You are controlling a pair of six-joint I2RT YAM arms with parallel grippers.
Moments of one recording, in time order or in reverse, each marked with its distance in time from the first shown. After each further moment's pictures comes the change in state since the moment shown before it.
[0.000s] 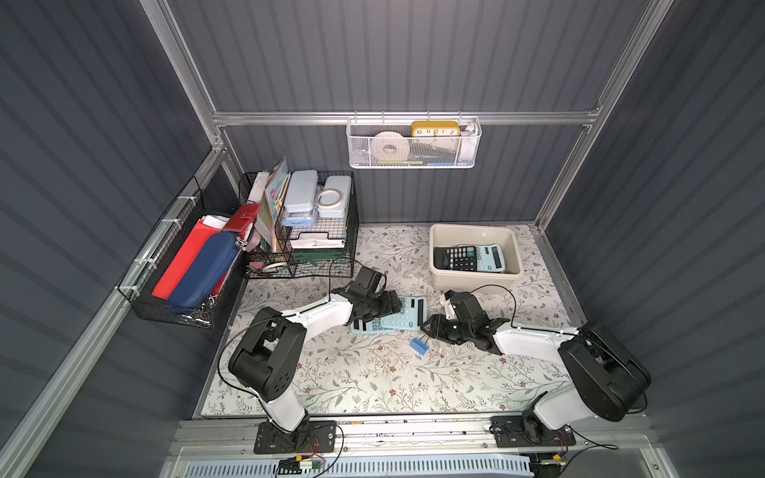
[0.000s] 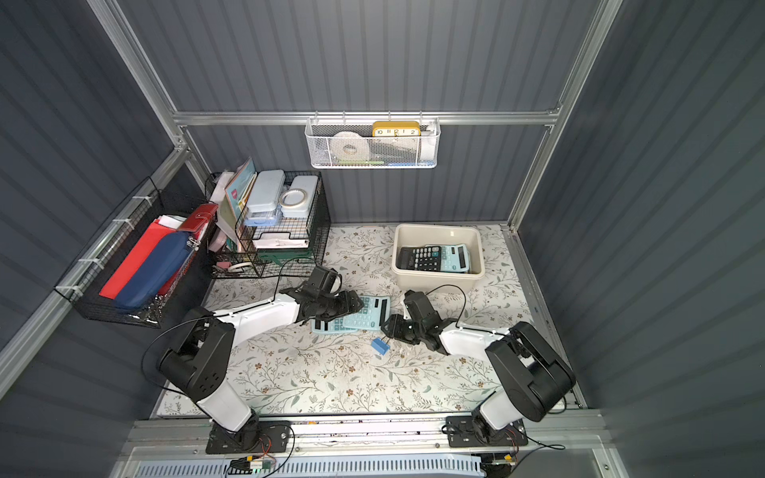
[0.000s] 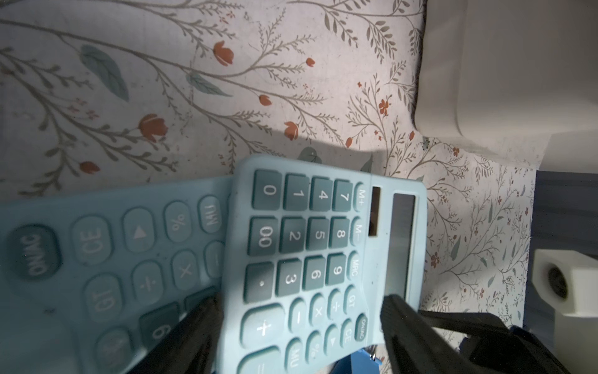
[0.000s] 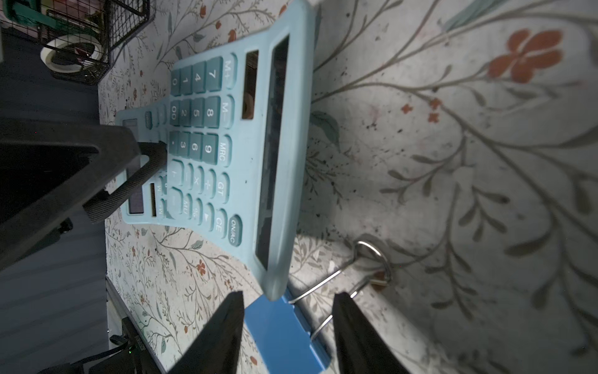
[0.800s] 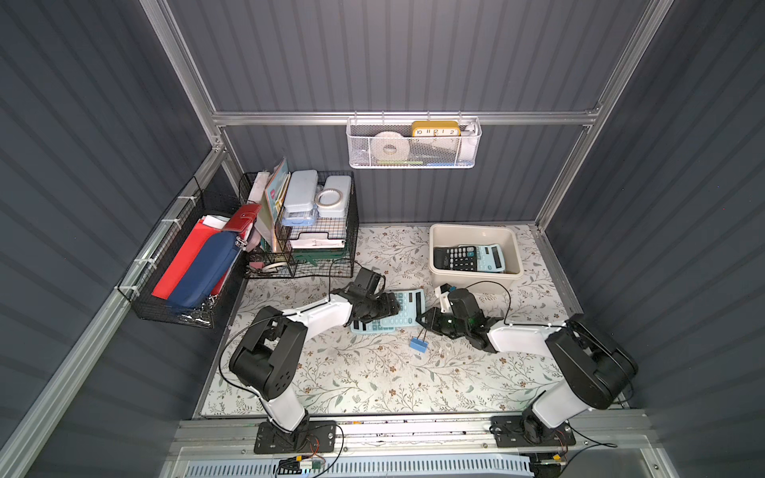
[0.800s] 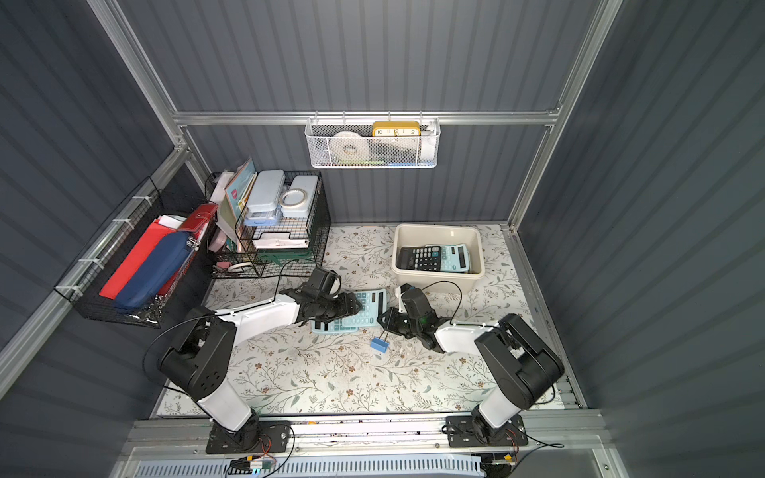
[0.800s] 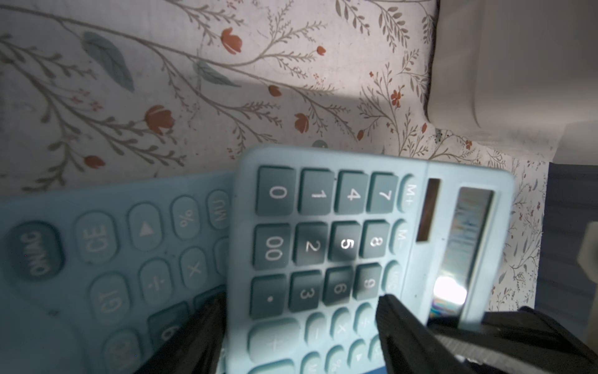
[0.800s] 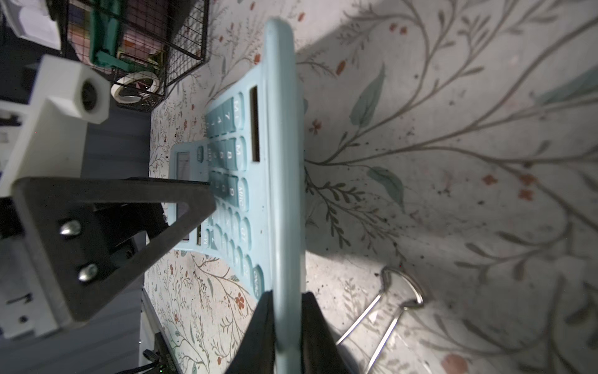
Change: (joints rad) left arm 0.006 -0.008 -0.013 -0.006 0.007 0.023; right arm 0.008 0.019 0.003 0.185 -0.009 0.058
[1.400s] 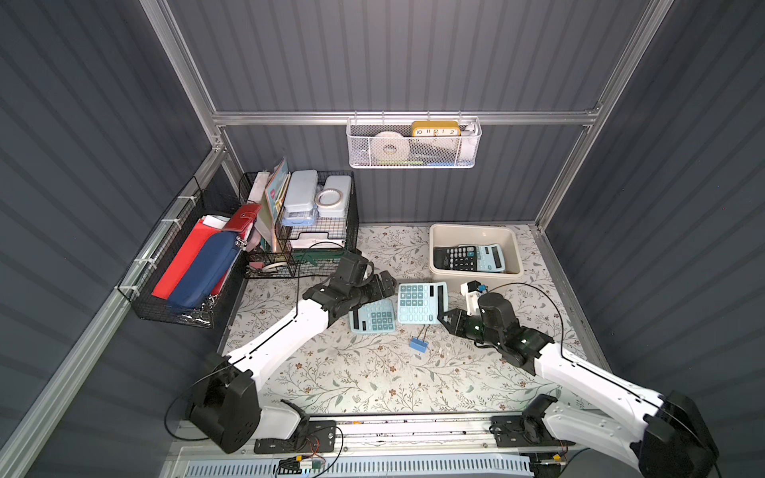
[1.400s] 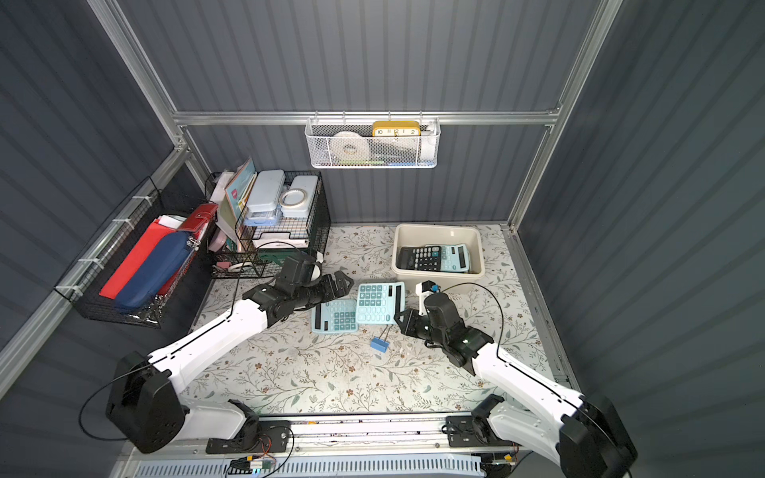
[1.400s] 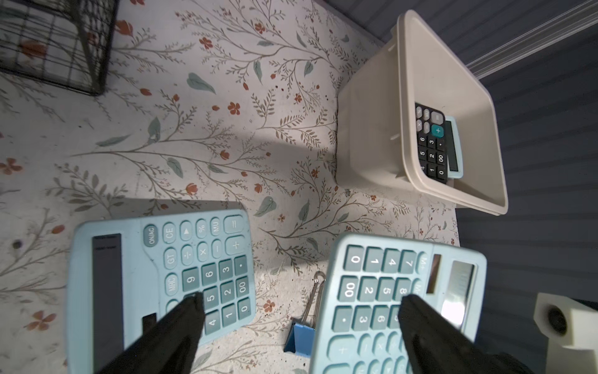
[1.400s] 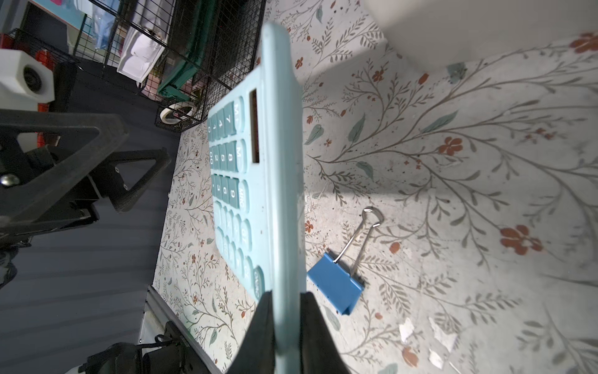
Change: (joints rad) left arm -0.002 -0.333 0.070 -0.156 -0.153 -0.045; right arm 0.002 -0.553 -0.027 -0.446 0.134 -0.061
